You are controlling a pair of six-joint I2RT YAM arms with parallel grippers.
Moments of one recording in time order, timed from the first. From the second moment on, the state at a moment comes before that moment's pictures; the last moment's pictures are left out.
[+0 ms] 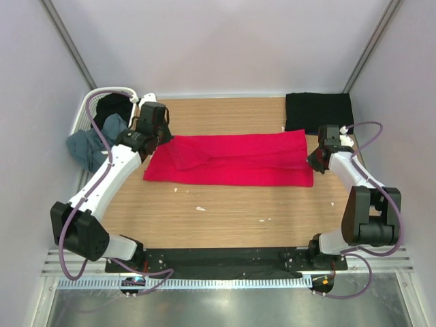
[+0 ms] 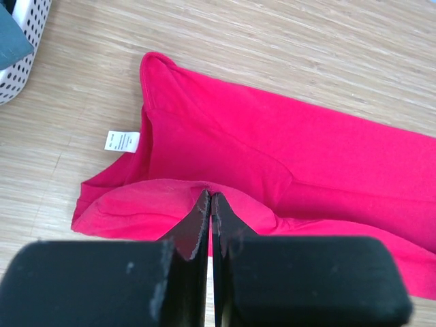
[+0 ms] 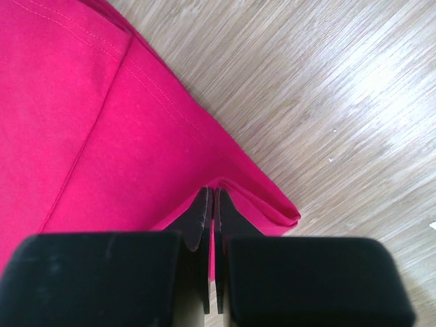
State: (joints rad) left arm -0.37 1.40 1.30 -0.58 -0.33 -0.52; right arm -0.07 1.45 0.92 -0.47 0.21 0.76
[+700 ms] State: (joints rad) left arm -0.36 1.56 1.37 -0.49 -0.31 -0.48; right arm -0.08 1.58 0.93 -0.40 0.19 0.75
